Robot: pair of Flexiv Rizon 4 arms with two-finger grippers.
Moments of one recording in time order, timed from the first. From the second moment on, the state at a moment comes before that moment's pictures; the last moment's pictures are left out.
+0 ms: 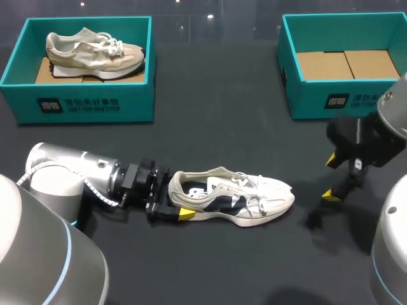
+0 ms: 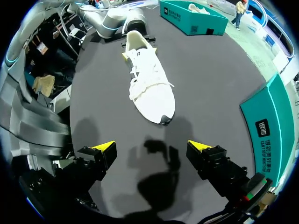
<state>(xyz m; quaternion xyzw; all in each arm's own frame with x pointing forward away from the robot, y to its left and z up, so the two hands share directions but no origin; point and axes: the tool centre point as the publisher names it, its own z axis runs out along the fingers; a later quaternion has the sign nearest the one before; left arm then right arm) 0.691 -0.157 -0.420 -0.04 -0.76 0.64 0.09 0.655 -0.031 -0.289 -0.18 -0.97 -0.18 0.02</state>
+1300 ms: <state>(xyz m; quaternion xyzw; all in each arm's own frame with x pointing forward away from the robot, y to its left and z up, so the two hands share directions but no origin) 0.691 -0.157 -0.419 -0.04 -0.76 0.64 0.09 0.646 0.139 -0.256 -0.61 -0.79 -0.07 0.02</state>
